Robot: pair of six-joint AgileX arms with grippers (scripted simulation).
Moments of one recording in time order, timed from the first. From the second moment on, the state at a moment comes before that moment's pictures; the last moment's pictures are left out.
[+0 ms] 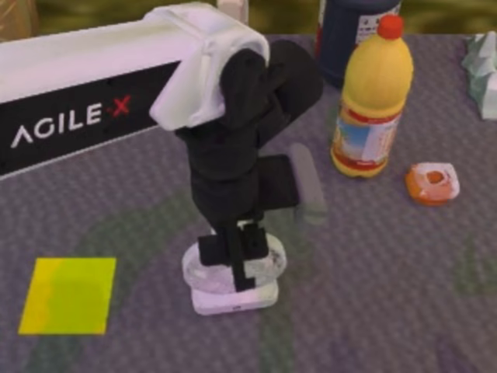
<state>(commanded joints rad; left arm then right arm) -0.78 1.89 1.52 -1.20 0.00 0.65 0.00 0.00 0.00 0.00 0.00 0.00</state>
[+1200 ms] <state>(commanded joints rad) -0.64 1.79 1.62 -1.40 0.01 0.81 0.00 0.00 0.00 0.00 0.00 0.00</state>
